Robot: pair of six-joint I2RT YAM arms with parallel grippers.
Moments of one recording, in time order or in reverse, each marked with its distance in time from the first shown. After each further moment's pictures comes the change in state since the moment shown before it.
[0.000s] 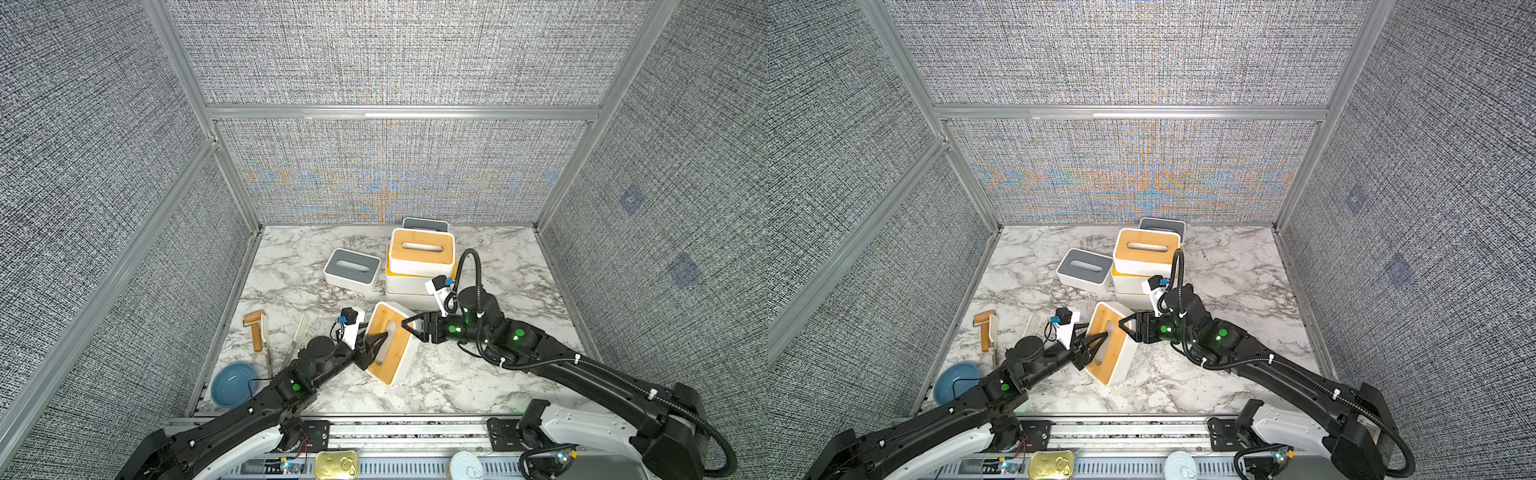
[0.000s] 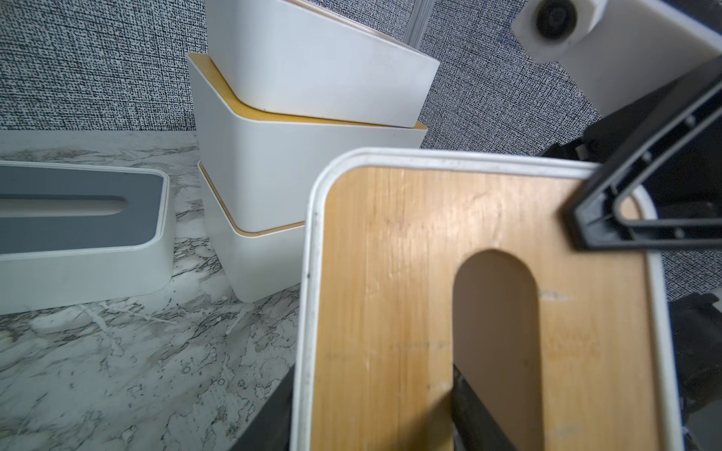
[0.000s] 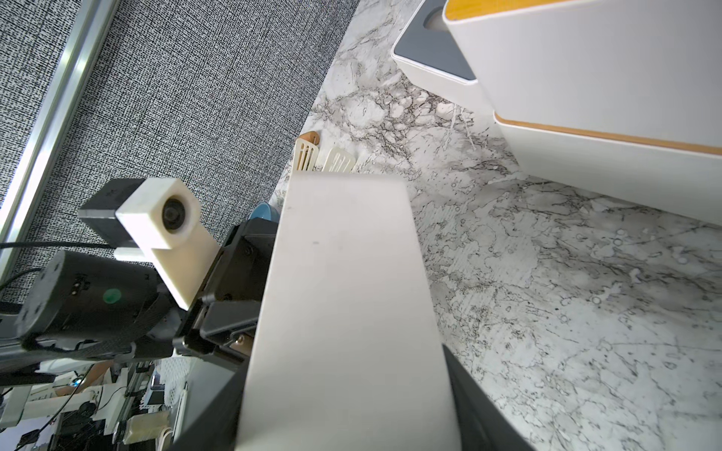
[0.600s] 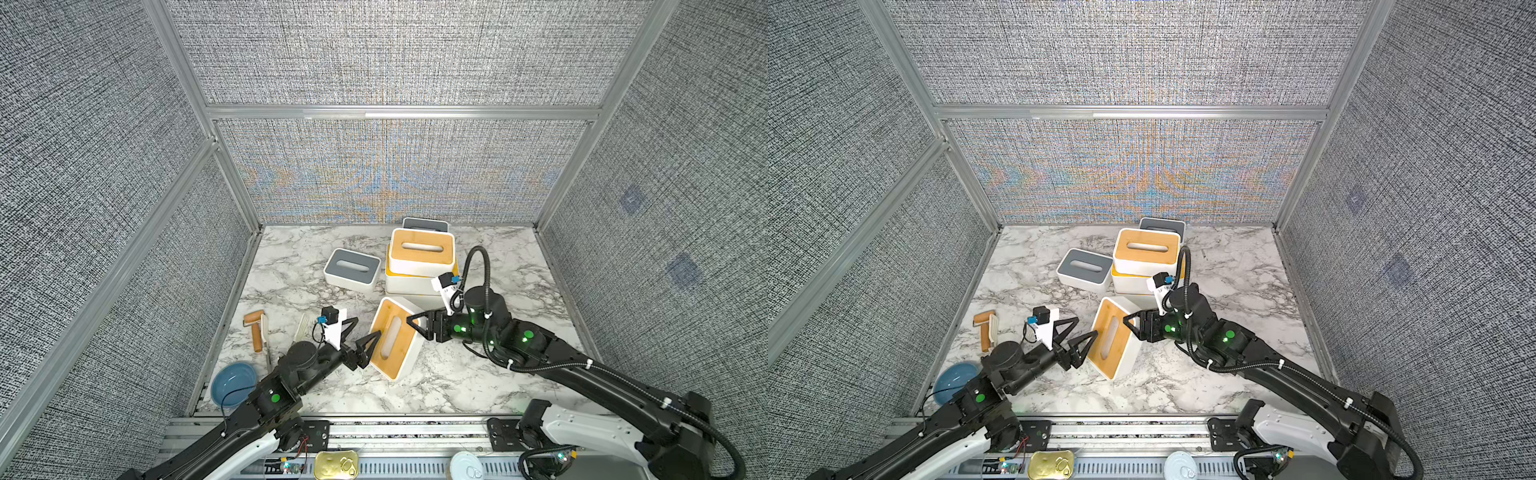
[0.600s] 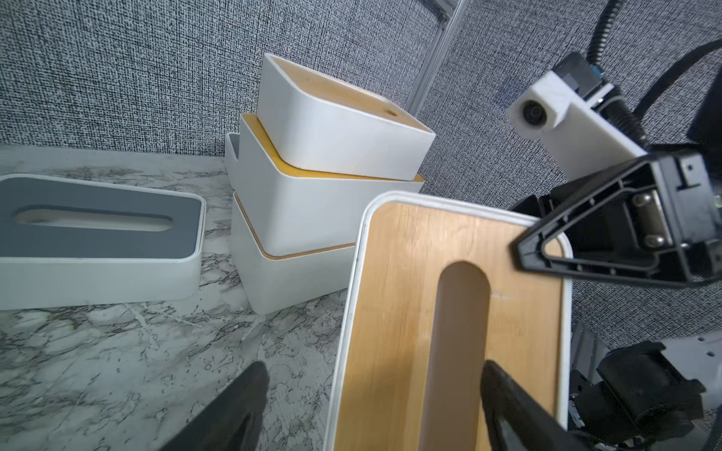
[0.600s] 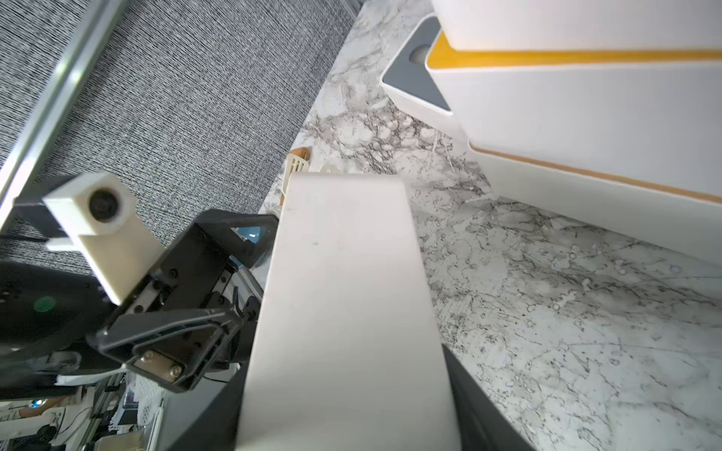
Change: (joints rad) left arm 0.002 -0.313 0.045 -0.276 -0.053 -0.078; right arm 0.002 -0.058 0.054 -0.066 0.078 -0.027
